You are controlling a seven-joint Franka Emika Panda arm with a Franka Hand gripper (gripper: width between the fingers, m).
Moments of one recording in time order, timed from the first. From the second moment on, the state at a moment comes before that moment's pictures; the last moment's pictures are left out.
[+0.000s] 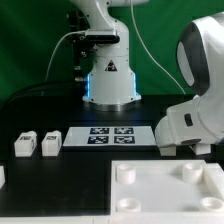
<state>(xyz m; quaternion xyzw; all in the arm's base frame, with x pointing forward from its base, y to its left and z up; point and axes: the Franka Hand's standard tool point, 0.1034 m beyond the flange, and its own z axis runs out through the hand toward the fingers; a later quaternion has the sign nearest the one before) 0.395 0.174 0.012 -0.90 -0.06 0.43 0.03</state>
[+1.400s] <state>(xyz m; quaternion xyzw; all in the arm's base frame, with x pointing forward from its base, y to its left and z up) 0.465 0.128 0.131 -0.97 -0.08 0.20 0.06</state>
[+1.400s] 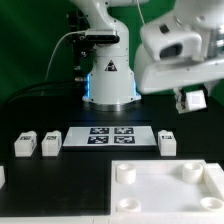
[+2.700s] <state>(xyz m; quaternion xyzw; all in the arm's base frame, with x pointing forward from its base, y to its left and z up) 0.582 0.048 0.160 -0.94 -0.13 -0.32 0.00</state>
